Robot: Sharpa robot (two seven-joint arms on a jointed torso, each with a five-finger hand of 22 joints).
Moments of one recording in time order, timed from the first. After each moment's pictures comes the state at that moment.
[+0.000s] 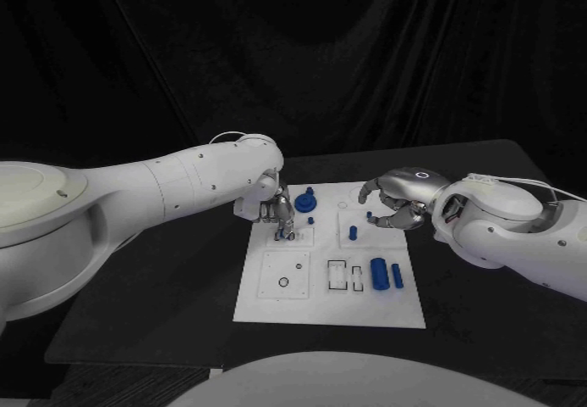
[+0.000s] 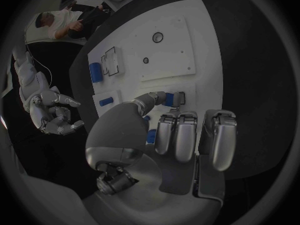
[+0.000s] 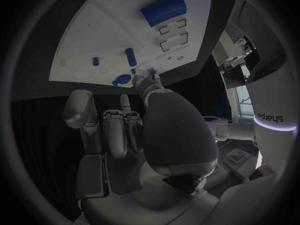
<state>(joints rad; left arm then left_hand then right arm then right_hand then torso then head) 1.31 -0.37 -0.21 0.97 -0.81 0.57 -0.68 1.07 0.02 0.53 -0.06 0.48 0.68 0.12 0.53 0.69 1.46 0.01 1.56 1.31 1.47 -0.05 1.56 1.31 0.01 1.47 0.06 1.55 1.29 1.29 -0.87 -0.21 1.67 -1.61 -0.20 -0.16 1.43 -0.13 0.26 0.17 0.40 0.60 0.15 0.42 0.36 1.46 0.06 1.54 1.31 1.47 -0.01 1.51 1.29 0.05 1.34 0.10 1.09 1.30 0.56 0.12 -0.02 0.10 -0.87</state>
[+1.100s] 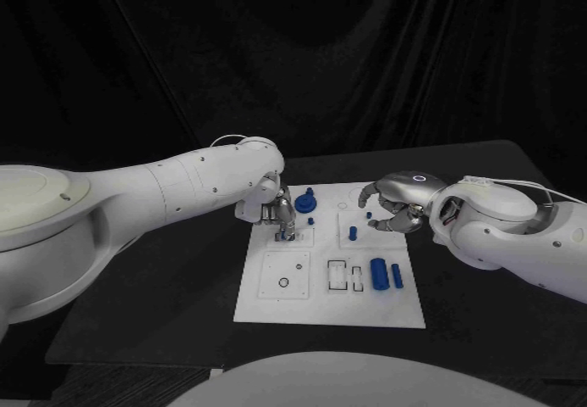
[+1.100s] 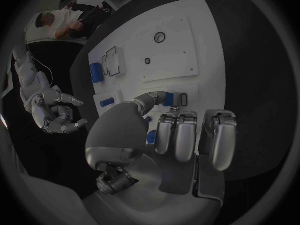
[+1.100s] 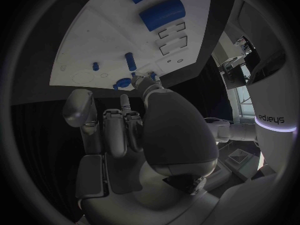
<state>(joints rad) 1.30 -0.36 -0.21 0.96 -0.81 0.56 -0.67 1.07 0.02 0.53 -0.06 0.48 0.68 0.12 0.53 0.69 1.46 0.01 1.56 1.31 1.47 -0.05 1.56 1.31 0.01 1.47 0.06 1.55 1.29 1.28 -0.86 -0.21 1.66 -1.61 -0.18 -0.17 1.43 -0.13 0.28 0.15 0.41 0.60 0.15 0.43 0.35 1.46 0.06 1.53 1.31 1.47 -0.01 1.49 1.29 0.05 1.34 0.10 1.07 1.30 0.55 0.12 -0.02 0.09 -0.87</state>
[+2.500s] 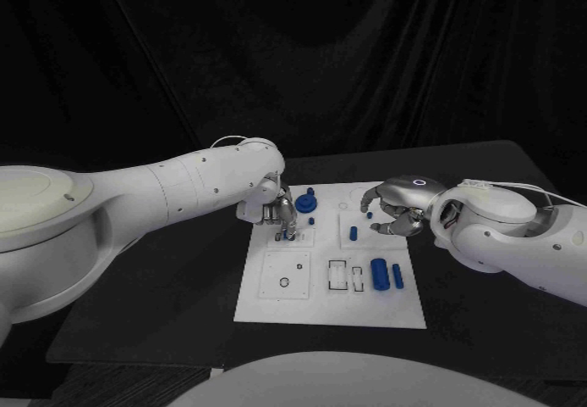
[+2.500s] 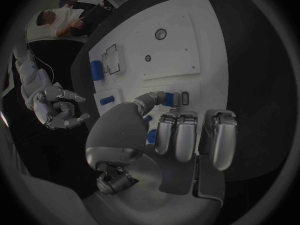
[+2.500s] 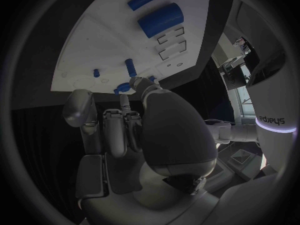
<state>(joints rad) 1.29 -0.36 -0.21 0.96 -0.81 0.55 -0.66 1.06 0.03 0.53 -0.06 0.47 0.69 0.12 0.51 0.69 1.46 0.01 1.56 1.31 1.47 -0.05 1.56 1.31 0.01 1.47 0.06 1.54 1.29 1.27 -0.86 -0.21 1.66 -1.61 -0.15 -0.18 1.44 -0.12 0.29 0.14 0.43 0.60 0.16 0.43 0.35 1.46 0.06 1.53 1.31 1.47 -0.01 1.49 1.29 0.05 1.34 0.10 1.07 1.30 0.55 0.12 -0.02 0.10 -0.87</state>
